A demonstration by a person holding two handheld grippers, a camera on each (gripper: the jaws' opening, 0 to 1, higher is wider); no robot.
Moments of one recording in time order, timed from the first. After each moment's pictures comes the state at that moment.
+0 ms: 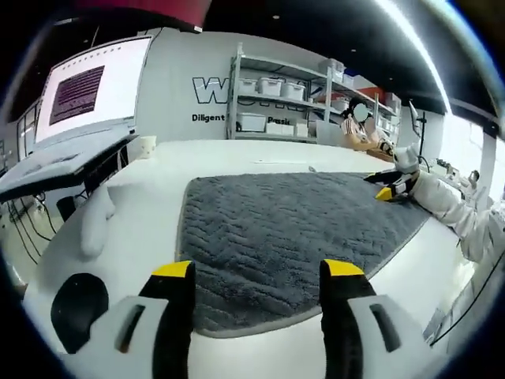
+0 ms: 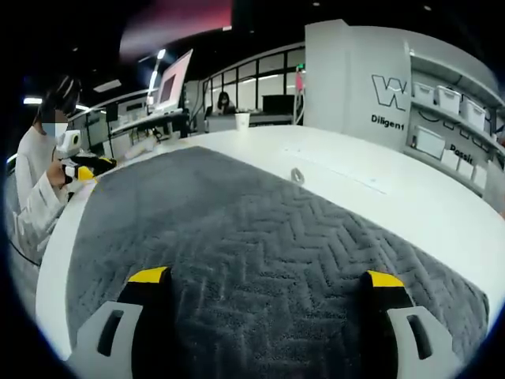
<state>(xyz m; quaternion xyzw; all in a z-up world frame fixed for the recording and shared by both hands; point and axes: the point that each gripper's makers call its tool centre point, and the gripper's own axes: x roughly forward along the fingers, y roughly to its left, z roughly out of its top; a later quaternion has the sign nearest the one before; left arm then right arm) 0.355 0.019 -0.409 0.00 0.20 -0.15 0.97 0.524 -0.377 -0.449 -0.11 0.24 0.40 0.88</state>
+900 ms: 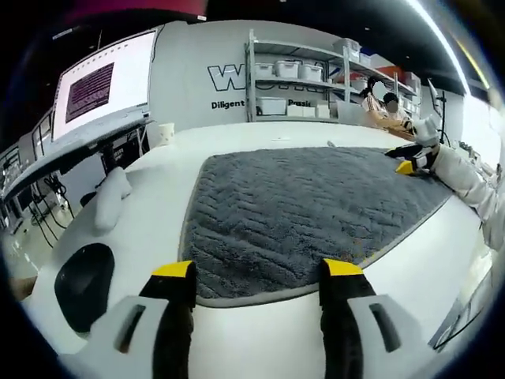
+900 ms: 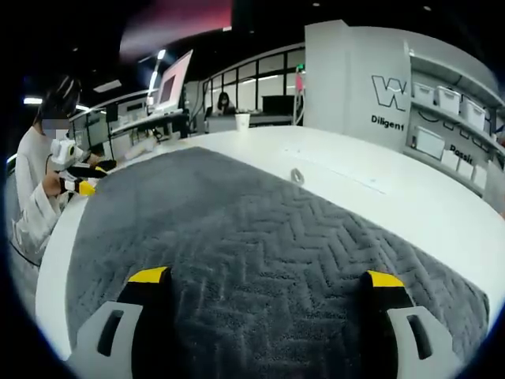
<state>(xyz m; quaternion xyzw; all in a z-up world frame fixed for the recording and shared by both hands) 0.345 0.023 -0.440 0.03 0.24 -0.09 0.97 0.524 -0.377 -0.449 -0.11 0.24 0.40 0.88</state>
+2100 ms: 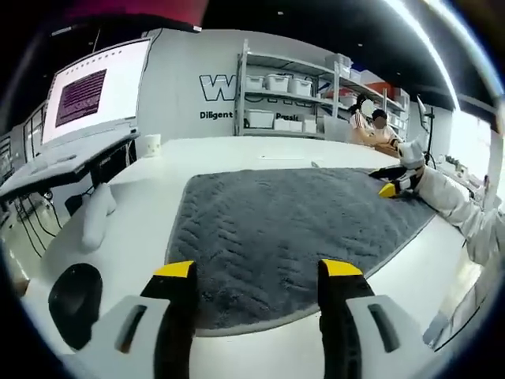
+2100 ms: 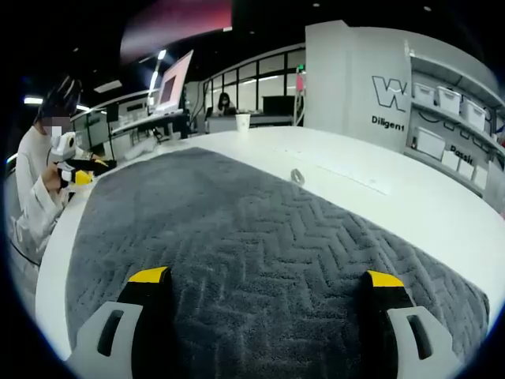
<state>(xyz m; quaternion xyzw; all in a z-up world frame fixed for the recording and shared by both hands) 0.361 -0.007 -0.409 0.00 0.20 -0.13 0.97 0.524 -0.377 -0.450 -0.11 0.23 0.40 0.88</state>
